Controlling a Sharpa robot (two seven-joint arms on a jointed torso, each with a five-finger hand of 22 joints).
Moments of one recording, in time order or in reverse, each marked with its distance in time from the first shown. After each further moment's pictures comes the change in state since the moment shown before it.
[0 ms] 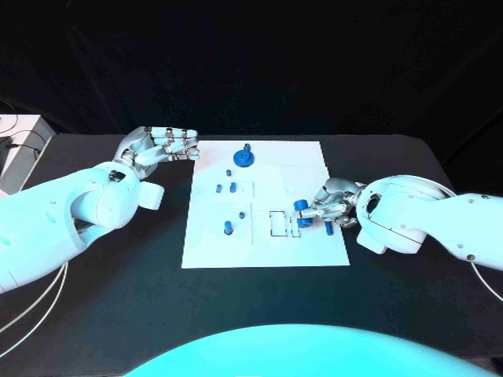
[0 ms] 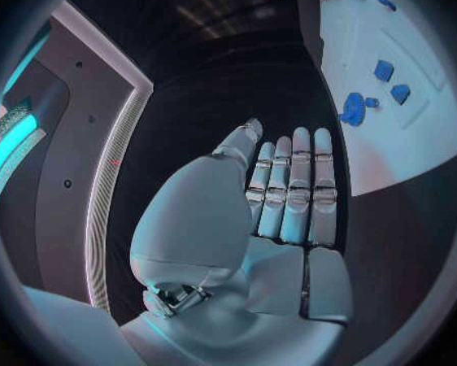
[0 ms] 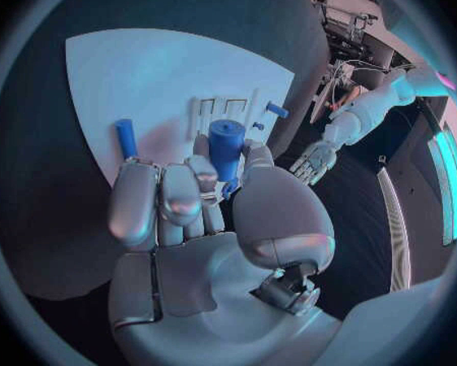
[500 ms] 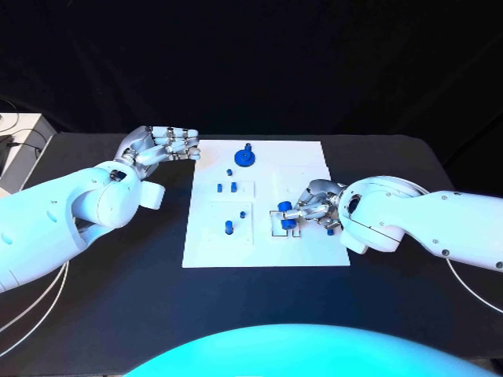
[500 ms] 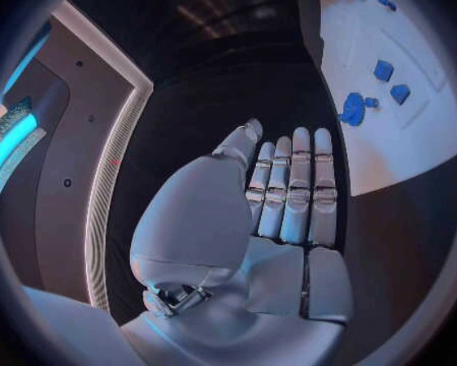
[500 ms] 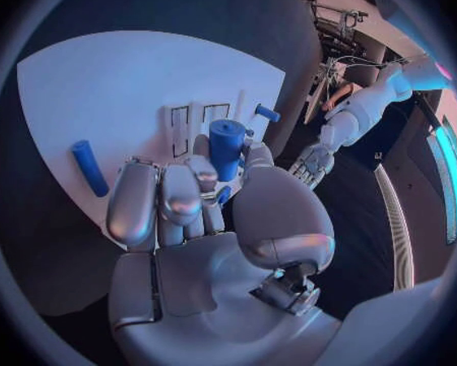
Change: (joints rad) left arm 0.000 0.000 0.000 0.001 0.001 0.000 -0.001; left_hand 0.000 0.000 0.003 0.003 0.000 0.000 0.000 0.000 0.000 0.000 0.000 0.000 0.000 0.000 0.000 0.000 0.001 0.000 0.000 0.000 0.000 -0.004; right arm -0.002 0.093 -0.007 -0.046 0.045 -0.008 -0.001; right_hand 0.000 0.000 0.000 0.000 -0.012 0.000 0.000 0.000 -0.001 0.000 0.000 0.000 0.000 0.000 0.000 -0.004 -0.003 0.000 0.000 0.000 0.000 0.000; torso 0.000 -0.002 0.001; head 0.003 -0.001
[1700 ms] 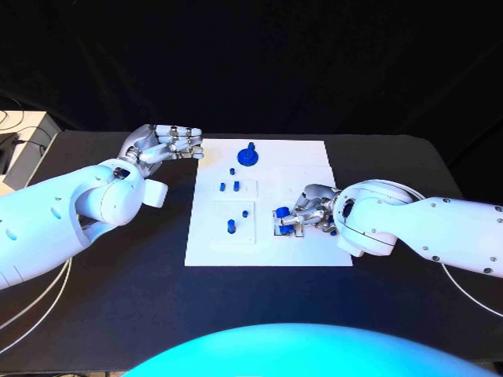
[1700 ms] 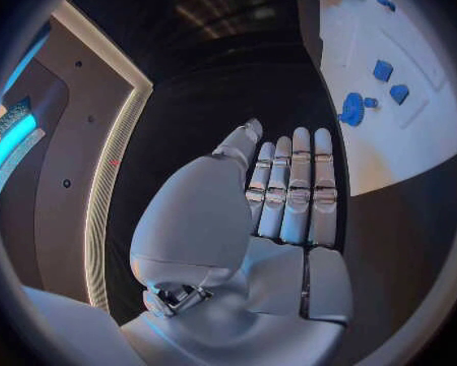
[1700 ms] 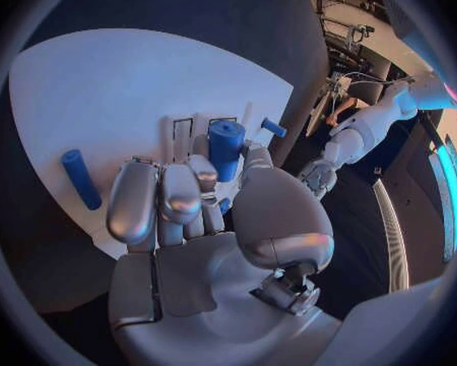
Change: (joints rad) left arm 0.000 -0.005 0.000 0.003 0.001 0.000 -0.003; left_hand 0.000 0.000 0.000 0.000 0.000 0.000 0.000 0.000 0.000 0.000 0.000 0.000 0.000 0.000 0.000 0.000 0.000 0.000 0.000 0.000 0.000 -0.004; right arm -0.019 0.047 -0.003 -0.031 -0.079 0.036 -0.010; right_hand 0.001 0.015 0.000 0.000 -0.037 -0.001 0.002 -0.003 -0.005 -0.003 0.005 -0.004 -0.003 0.000 0.000 -0.008 -0.003 0.000 0.000 0.000 -0.009 0.000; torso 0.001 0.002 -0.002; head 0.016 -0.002
